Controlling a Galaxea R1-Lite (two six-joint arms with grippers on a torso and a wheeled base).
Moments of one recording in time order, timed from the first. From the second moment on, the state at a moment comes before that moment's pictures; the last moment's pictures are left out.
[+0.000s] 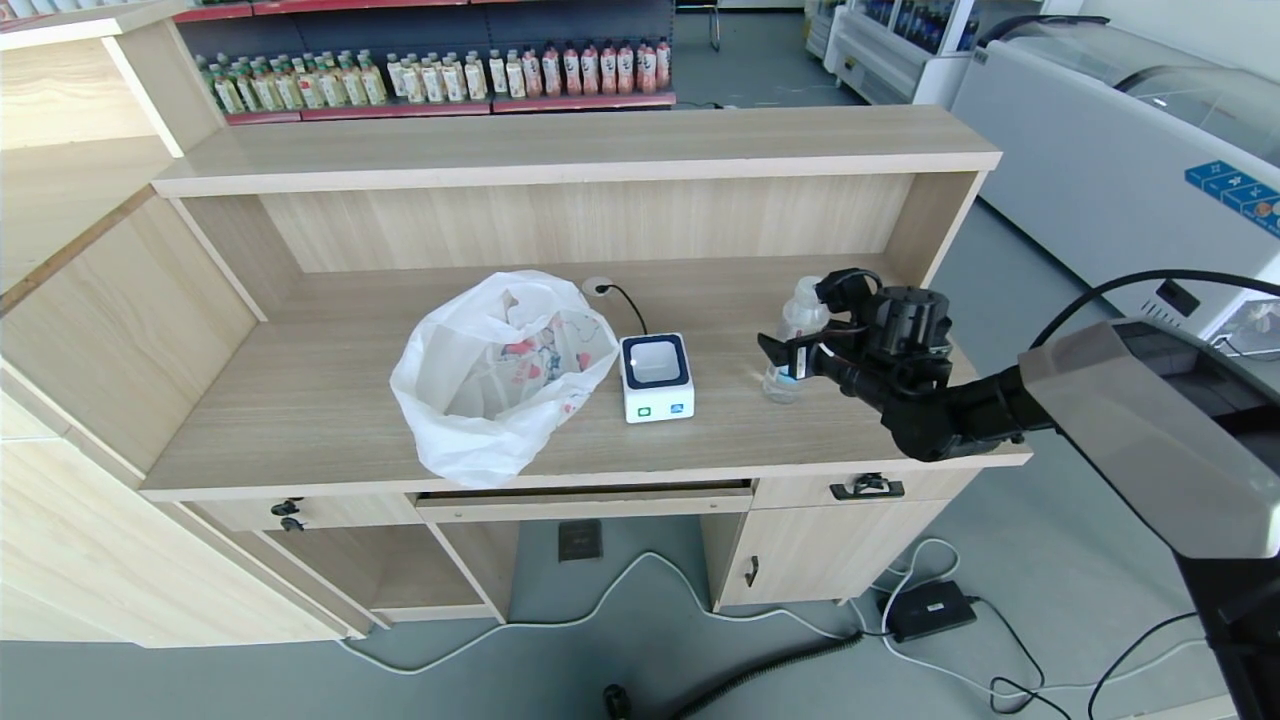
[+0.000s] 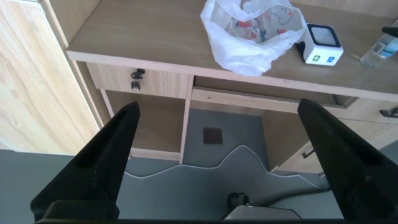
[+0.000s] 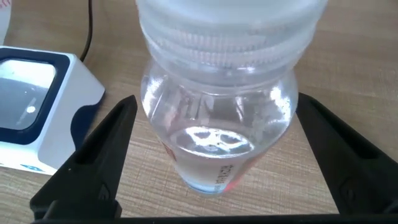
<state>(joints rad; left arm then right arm) 0.00 0.00 0.00 -0.05 0.04 -0.14 0.24 2.42 -1.59 -0.80 0.06 -0.12</state>
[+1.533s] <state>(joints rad) 0.00 0.00 0.00 -0.05 0.04 -0.14 0.22 2.48 -1.67 -0.80 0.07 -0.10</state>
